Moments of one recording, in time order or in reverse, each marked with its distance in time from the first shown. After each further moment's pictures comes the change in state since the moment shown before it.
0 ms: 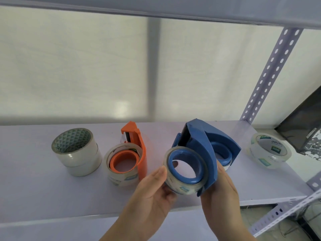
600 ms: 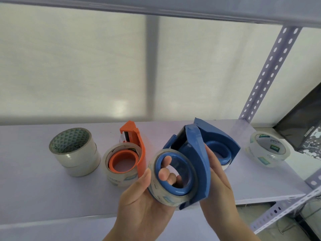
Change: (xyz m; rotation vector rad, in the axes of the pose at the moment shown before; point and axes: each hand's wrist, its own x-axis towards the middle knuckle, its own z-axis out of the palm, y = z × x) left_hand -0.010 0.006 0.002 -0.323 -0.181 0.063; right_hand -0.006 -0.014 0.015 0.007 -0.139 0.027
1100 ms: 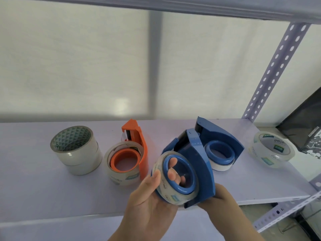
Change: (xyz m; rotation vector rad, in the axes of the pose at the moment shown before) left_hand 0.007 -0.009 -0.016 -0.049 0.012 -0.052; right_hand -0.008 0.002 -0.018 -0.645 -0.029 0.216
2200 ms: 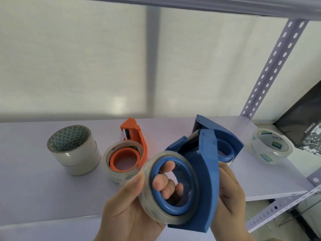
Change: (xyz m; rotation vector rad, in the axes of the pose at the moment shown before) left_hand -0.030 0.029 0.028 0.146 -0.008 0.036; right_hand -0.010 -0.006 0.016 -0.023 0.330 -0.727
